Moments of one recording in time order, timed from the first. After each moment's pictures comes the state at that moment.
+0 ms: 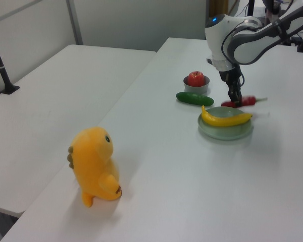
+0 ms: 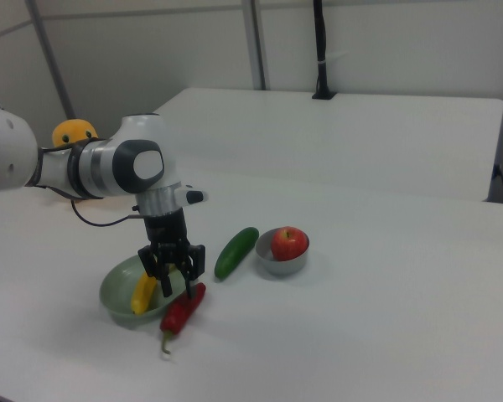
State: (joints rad) arm 0.07 0.25 0.01 -1.93 -0.22 1.89 -0.02
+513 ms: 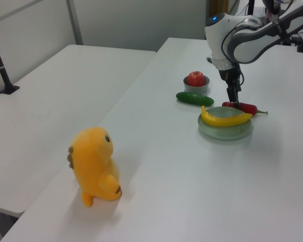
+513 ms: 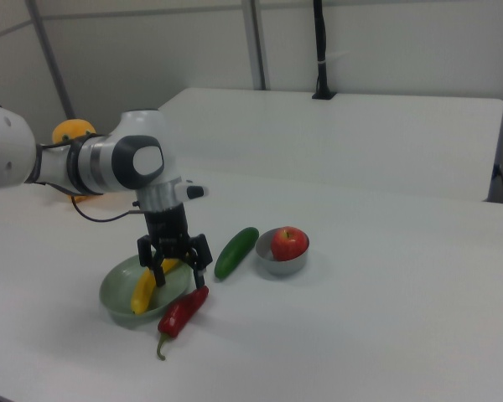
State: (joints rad) arm 0.07 0.25 0.00 -1.92 -0.22 1.89 -0.02
